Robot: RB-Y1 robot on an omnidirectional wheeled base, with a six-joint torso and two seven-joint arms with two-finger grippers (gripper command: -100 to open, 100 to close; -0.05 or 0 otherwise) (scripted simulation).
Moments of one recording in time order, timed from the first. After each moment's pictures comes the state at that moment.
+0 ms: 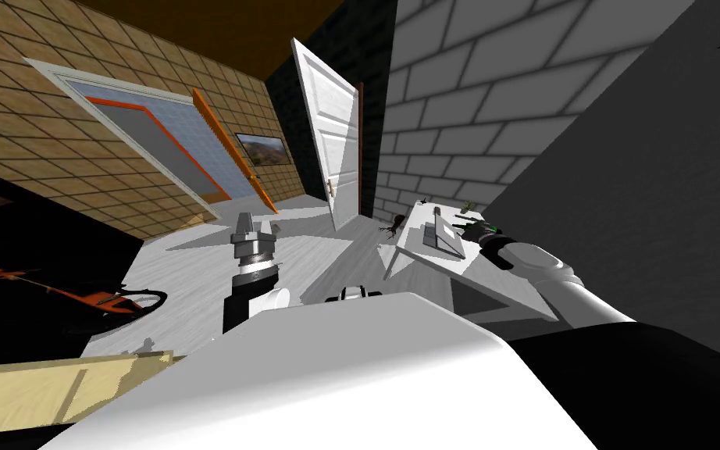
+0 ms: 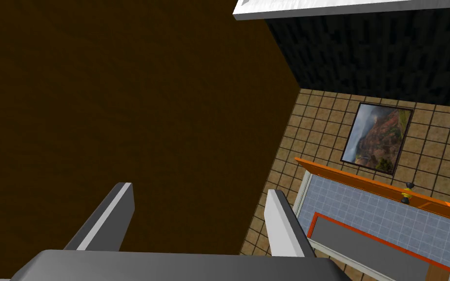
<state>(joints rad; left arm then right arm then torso) 0.47 0.00 0.03 -2.32 0.06 -0.40 -0.13 0.23 -1.07 -0.33 -1.23 1.15 -0.19 0.75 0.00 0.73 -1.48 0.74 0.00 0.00</state>
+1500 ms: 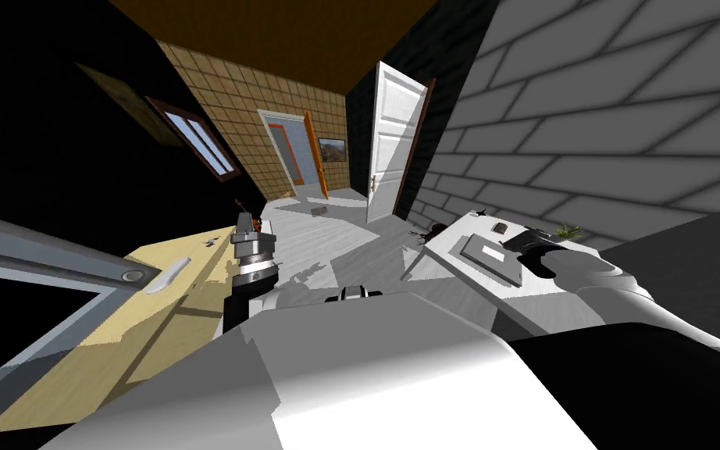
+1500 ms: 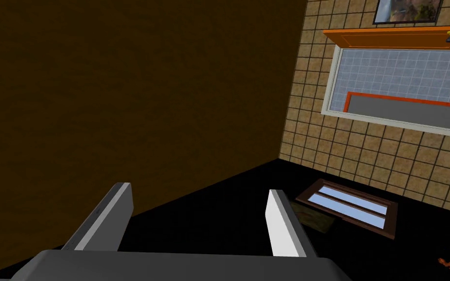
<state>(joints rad) 0.47 0.00 0.03 -2.32 0.06 -0.40 -0.13 0.22 -1.17 -0.37 -0.88 1.13 -0.12 0.68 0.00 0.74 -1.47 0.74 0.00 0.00</state>
